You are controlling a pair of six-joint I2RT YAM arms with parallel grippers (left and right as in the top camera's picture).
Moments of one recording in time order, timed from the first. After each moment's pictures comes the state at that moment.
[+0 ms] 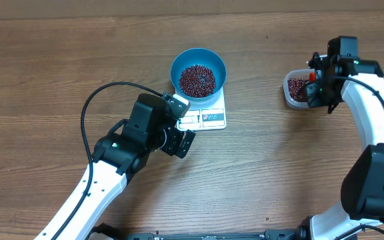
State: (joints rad) left arm -0.47 1.23 0.92 -0.57 0.13 0.04; right arm -0.12 1.78 1.41 -0.94 0.08 -0.24
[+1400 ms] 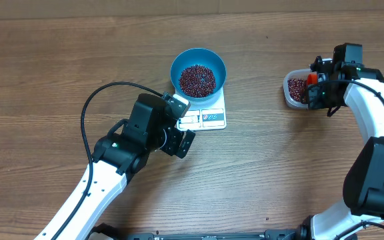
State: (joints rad) left arm -0.47 1.23 0.92 -0.57 0.13 0.04; right arm -0.18 1.81 1.33 -0.82 -0.02 -0.26
